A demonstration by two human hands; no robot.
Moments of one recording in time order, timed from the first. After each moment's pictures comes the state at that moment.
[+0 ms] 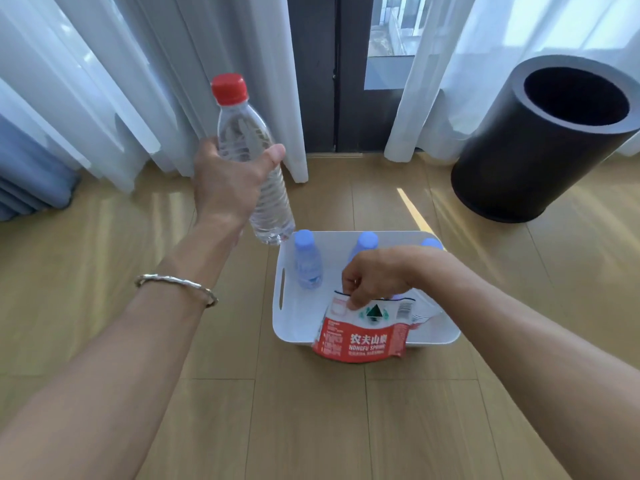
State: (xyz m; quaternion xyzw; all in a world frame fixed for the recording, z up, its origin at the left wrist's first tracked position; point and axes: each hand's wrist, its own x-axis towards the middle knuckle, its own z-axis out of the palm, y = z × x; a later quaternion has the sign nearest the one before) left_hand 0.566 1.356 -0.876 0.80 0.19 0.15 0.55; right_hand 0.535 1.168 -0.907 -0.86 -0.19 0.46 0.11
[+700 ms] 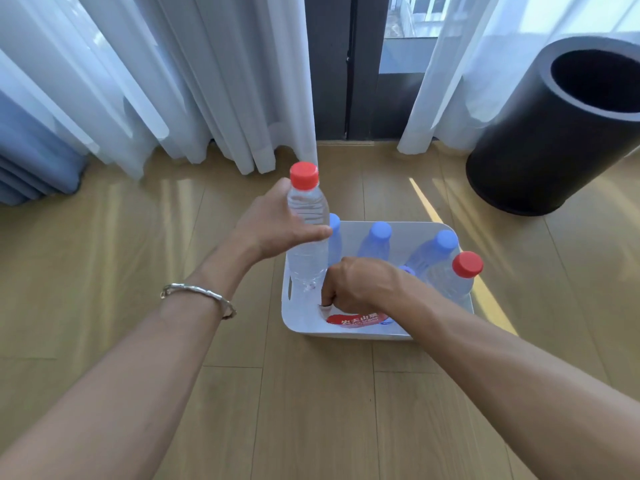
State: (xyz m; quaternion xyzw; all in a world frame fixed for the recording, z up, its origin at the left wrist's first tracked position) left_hand 0.554 1.365 -0.933 0.92 0.00 -0.13 0.38; right_hand 0.514 1.212 -0.939 -0.90 -0.28 0.34 0.04
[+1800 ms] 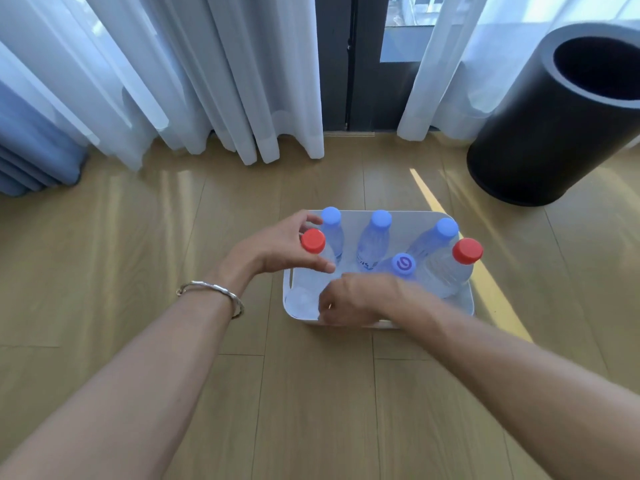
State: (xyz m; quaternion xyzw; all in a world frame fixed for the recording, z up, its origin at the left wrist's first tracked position) left_hand 0.533 1.368 -0.958 0.88 -0.03 -0.31 0.36; right_hand 0.490 1.213 -0.946 -0.86 -0.27 0.44 0.04
